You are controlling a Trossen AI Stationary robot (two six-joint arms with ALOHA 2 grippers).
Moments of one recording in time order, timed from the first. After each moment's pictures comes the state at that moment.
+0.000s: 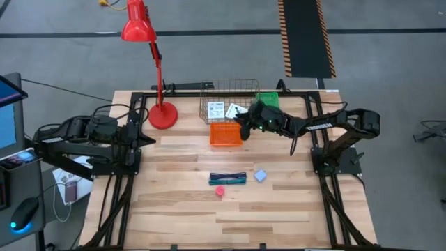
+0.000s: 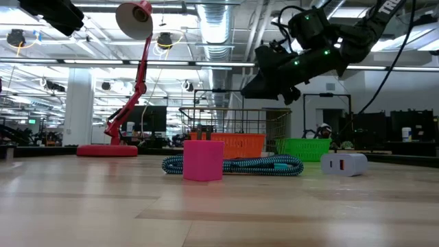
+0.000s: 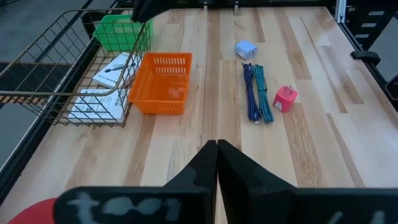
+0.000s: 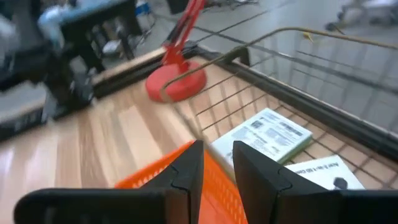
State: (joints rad) left arm 0.00 0.39 0.78 -0.91 -0.07 -0.01; right arm -0.29 1.53 0.66 0.55 0.10 0.23
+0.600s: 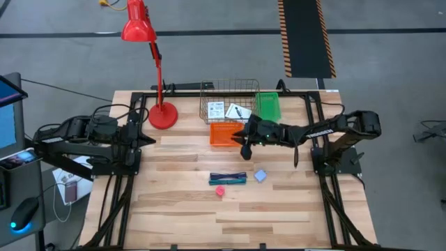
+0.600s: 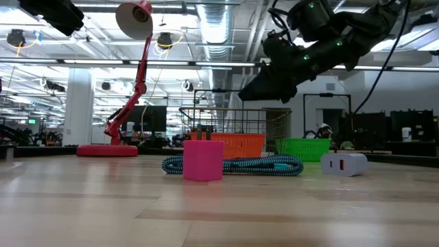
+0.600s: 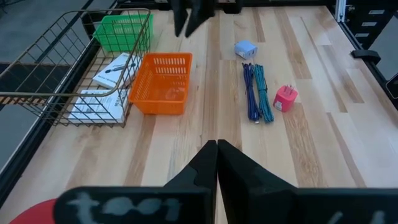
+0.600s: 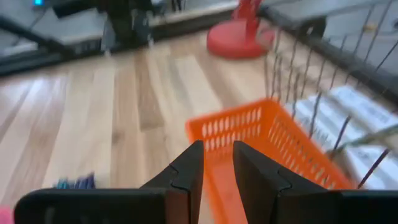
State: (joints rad) left arm 0.00 0.39 0.78 -0.91 -0.07 0.00; right arm -0.11 1.52 0.66 0.45 0.08 0.12
